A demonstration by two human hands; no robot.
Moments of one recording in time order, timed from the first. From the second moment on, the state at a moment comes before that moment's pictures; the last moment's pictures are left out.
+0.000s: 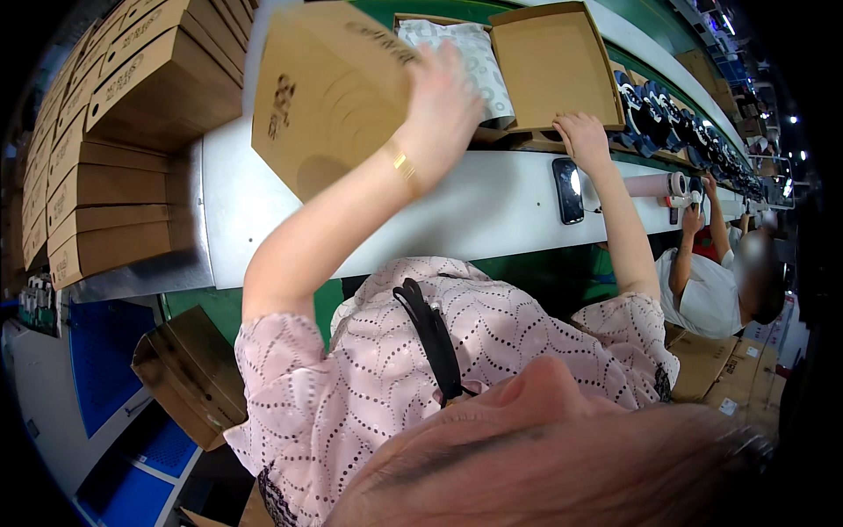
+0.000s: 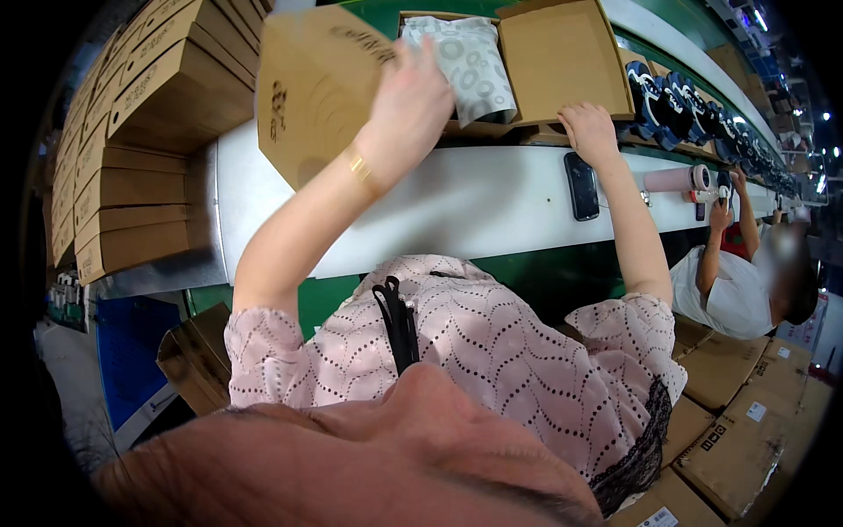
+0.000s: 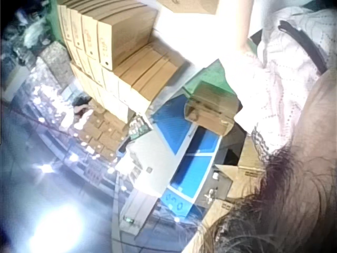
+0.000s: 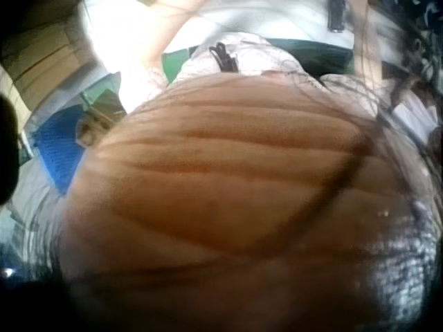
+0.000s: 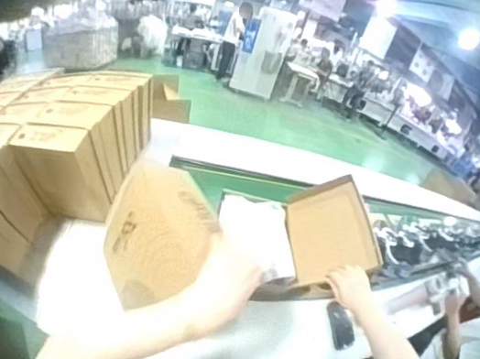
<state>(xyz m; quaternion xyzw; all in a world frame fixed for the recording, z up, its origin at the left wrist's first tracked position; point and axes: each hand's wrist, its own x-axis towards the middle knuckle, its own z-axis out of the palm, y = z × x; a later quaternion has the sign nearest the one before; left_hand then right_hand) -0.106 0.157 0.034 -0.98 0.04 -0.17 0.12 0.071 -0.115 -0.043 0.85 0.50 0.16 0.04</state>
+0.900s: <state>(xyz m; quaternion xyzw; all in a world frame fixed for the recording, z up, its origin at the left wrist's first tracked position) -0.198 0.374 -0.206 -0.67 -0.54 -0.16 -0.48 0.003 -0.036 -0.077 0.82 0.56 -0.01 -0.11</state>
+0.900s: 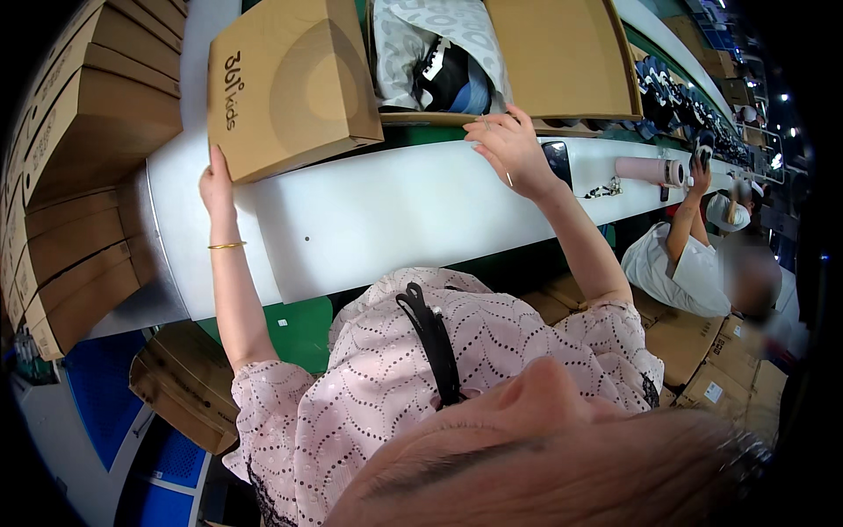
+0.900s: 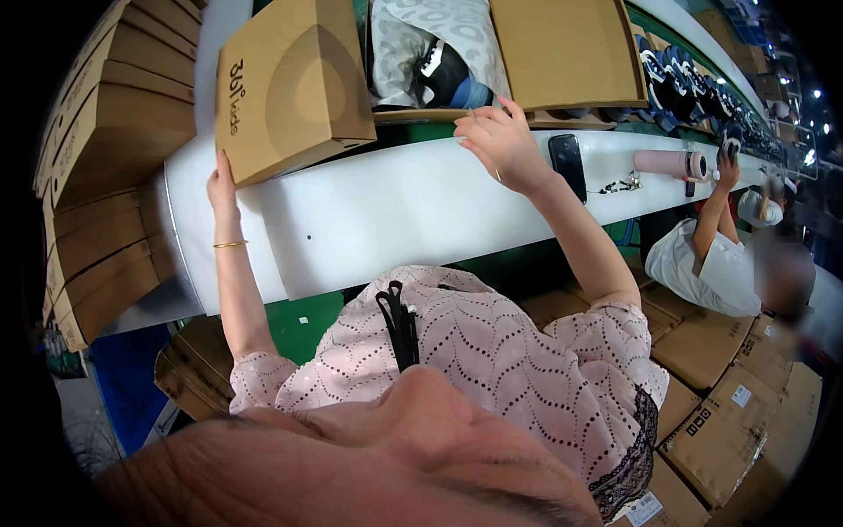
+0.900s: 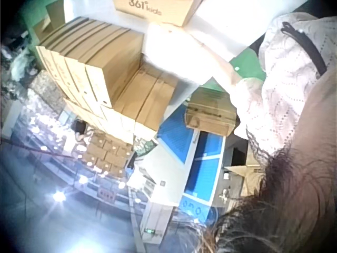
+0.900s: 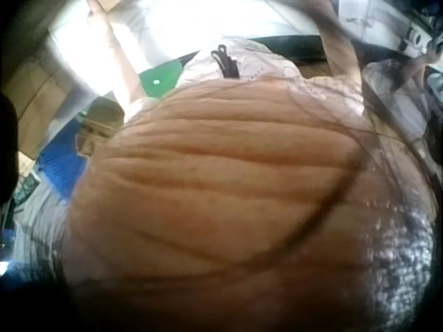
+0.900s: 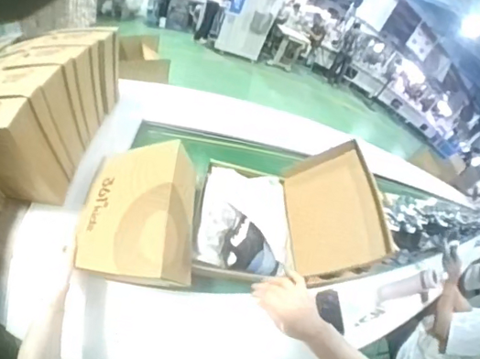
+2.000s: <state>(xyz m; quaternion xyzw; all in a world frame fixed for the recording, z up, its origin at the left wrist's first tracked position) -0.083 0.186 -0.088 -0.95 0.10 -0.16 -0.24 0.042 0.039 -0.016 0.79 0.29 -0.14 -0.53</state>
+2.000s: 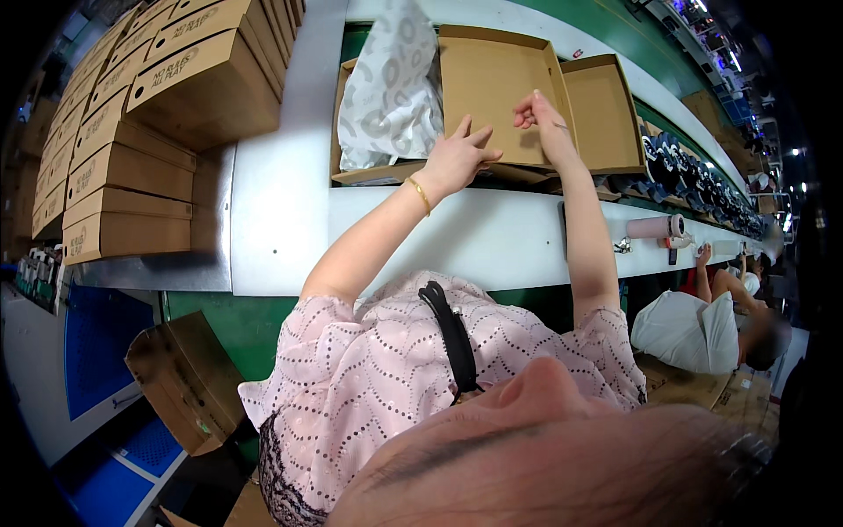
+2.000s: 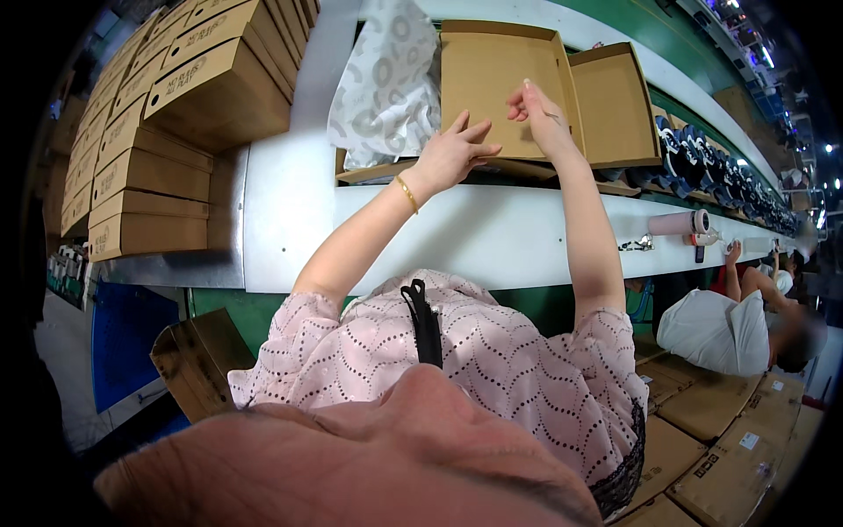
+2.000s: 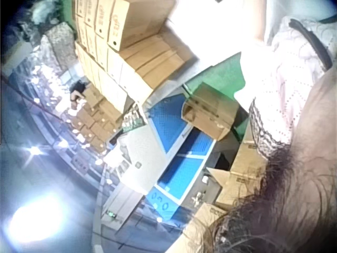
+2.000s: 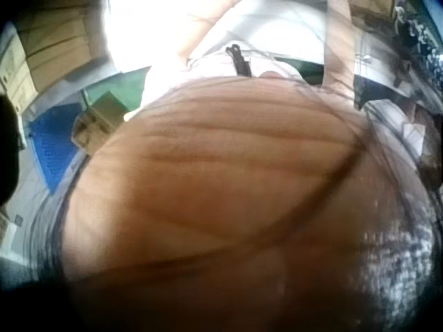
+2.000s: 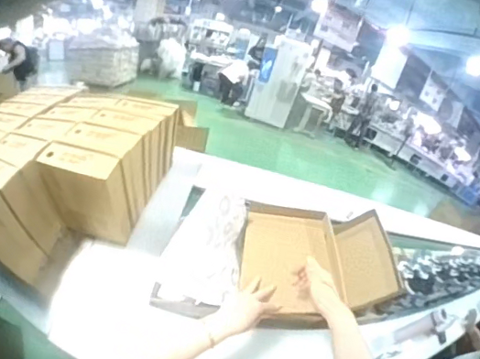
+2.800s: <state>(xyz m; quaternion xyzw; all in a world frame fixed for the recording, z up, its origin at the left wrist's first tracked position) -0.089 0.177 -0.174 -0.92 0.12 -0.07 -0.37 0.063 -0.020 -0.080 0.85 0.18 -0.03 -0.50</state>
